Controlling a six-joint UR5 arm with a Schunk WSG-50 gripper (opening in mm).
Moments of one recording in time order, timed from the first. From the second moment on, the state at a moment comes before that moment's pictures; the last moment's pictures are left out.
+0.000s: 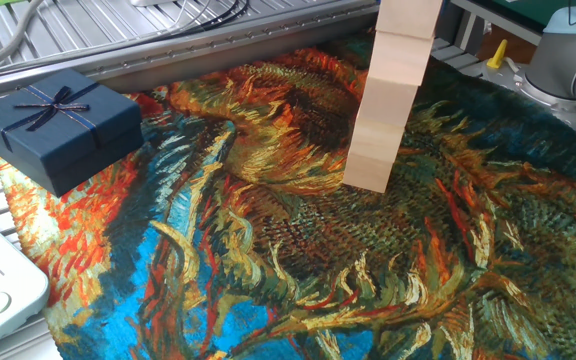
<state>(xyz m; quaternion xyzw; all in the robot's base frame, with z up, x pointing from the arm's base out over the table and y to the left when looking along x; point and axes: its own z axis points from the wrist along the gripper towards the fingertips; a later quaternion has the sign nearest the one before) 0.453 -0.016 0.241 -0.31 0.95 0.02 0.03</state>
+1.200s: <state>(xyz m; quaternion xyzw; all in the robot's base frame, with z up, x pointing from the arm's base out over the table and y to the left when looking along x) 0.451 -0.018 0.243 -0.31 0.95 0.02 0.03</state>
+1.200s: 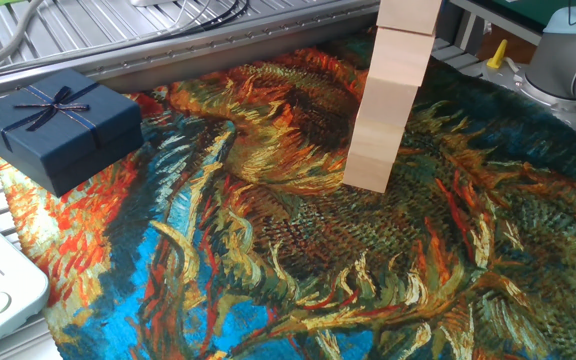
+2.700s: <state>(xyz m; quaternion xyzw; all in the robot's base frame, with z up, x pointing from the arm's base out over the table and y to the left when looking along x) 0.452 -0.015 0.241 -0.31 0.95 0.03 0.03</state>
